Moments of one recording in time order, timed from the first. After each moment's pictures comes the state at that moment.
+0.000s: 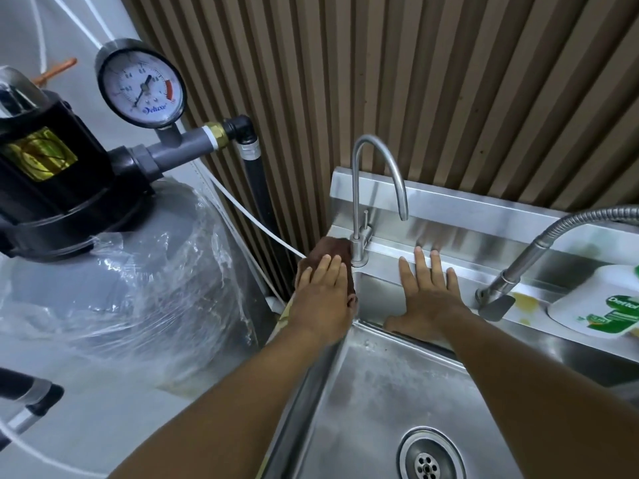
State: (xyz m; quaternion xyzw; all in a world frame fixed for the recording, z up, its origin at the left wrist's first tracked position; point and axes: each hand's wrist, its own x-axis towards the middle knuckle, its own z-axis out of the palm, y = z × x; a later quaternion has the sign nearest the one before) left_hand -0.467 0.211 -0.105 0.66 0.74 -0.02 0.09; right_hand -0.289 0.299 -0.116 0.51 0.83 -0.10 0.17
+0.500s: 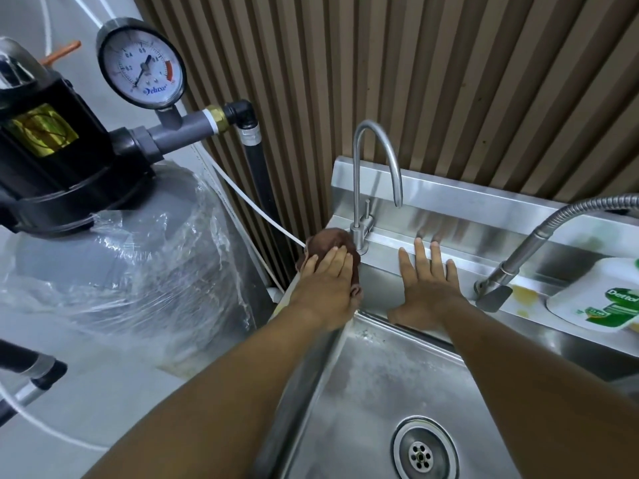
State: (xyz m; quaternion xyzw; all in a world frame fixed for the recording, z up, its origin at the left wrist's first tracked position) left_hand -0.466 0.216 -0.109 0.68 0.72 -0.06 0.09; right_hand -0.286 0.298 -0.114 0.51 0.84 -0.10 0.17
